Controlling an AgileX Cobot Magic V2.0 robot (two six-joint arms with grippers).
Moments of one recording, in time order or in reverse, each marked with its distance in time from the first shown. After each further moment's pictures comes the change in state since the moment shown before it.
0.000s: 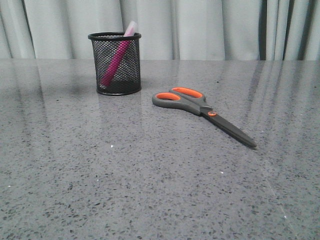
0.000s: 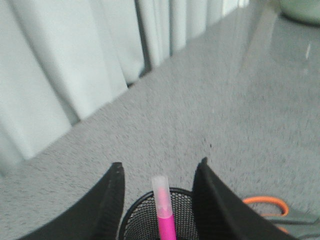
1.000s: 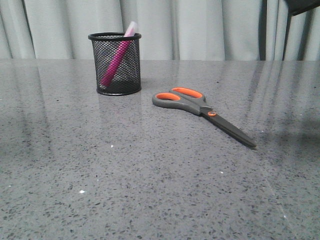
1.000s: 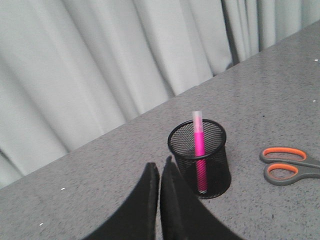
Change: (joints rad) left arm 0.087 -0.861 0.624 0.262 -0.323 -0.224; right arm 0.205 0.283 -0.232 0.362 0.117 -0.425
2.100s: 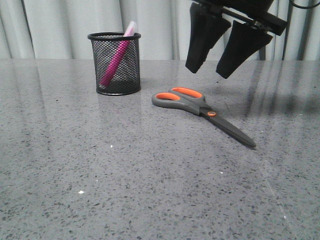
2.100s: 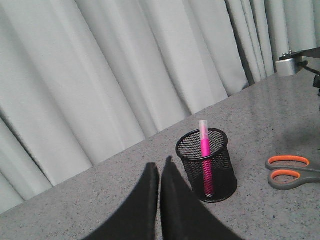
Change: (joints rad) left arm 0.000 -0.282 0.182 -0.031 -0.068 0.026; right arm 0.178 0.622 -0.535 -0.393 0.252 0.383
